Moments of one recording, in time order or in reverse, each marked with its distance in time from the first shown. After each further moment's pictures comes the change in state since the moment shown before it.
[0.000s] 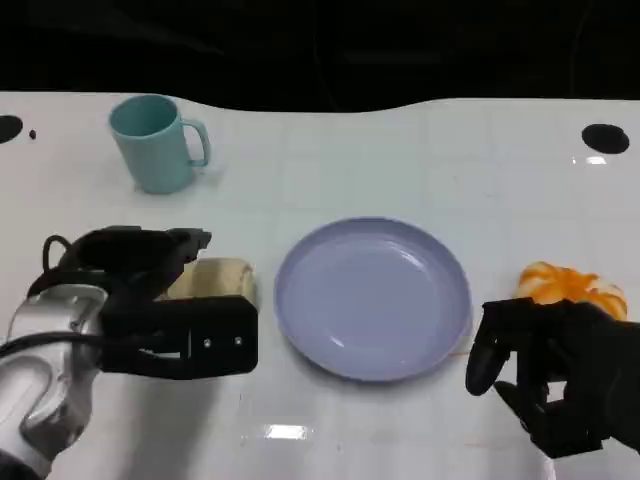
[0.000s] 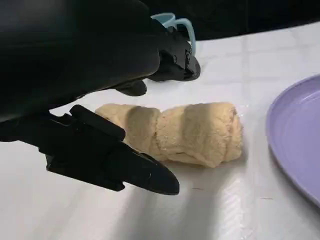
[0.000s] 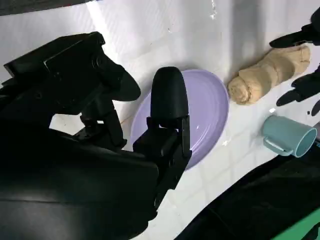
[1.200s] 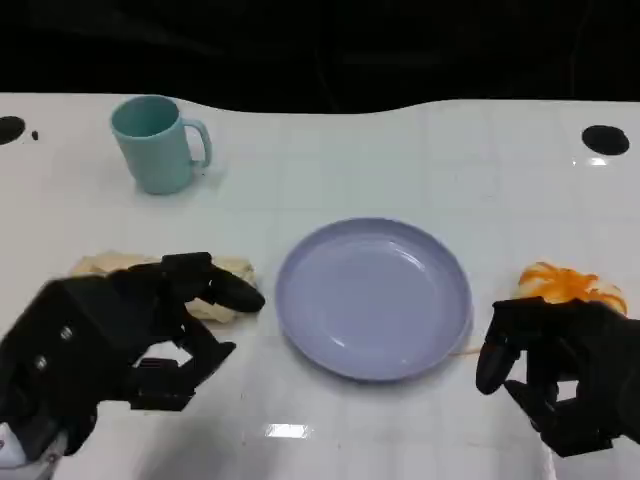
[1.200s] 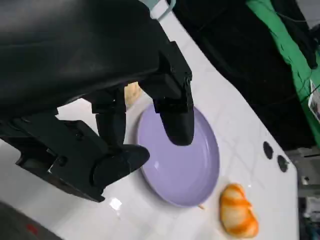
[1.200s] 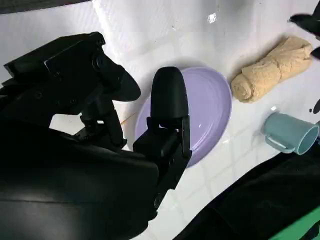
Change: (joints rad) left arm 0.452 -0.084 0.353 -0.650 -0.802 0.181 0.024; right arm 0.007 -0.009 -0.030 0.016 0.010 -0.025 0.017
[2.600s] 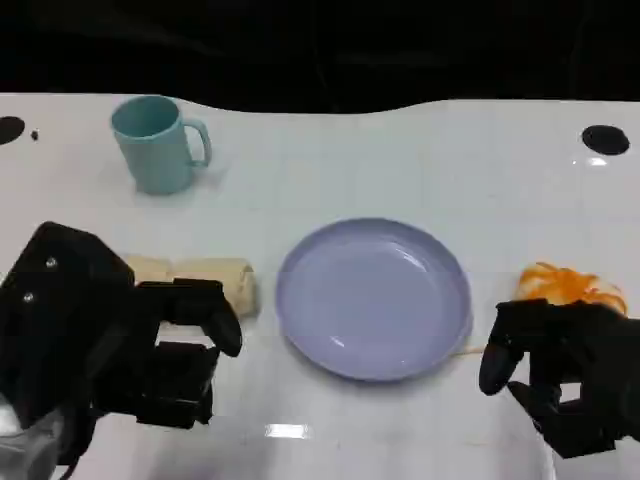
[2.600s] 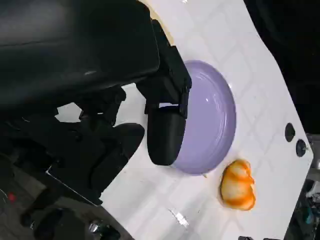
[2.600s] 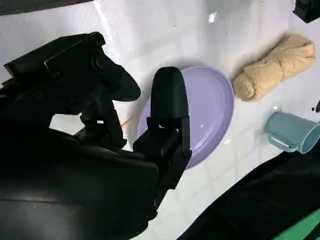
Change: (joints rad) left arm -0.070 -0.004 0.040 -0.082 -0.249 0.451 -0.054; right arm 0.008 0.000 -0.010 0.007 0.011 -0.002 0.000
